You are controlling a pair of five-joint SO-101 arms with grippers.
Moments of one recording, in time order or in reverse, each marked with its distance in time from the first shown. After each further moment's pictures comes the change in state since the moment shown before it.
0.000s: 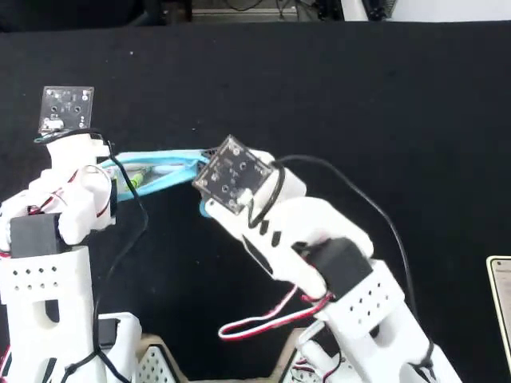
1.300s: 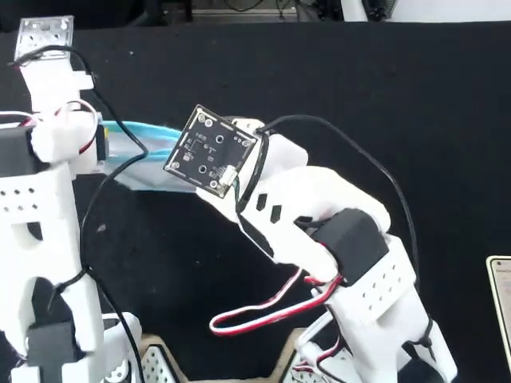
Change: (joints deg) left arm 0.1 30.1 -46.7 23.6 4.6; right arm -1.8 13.8 -29.5 17.6 7.6
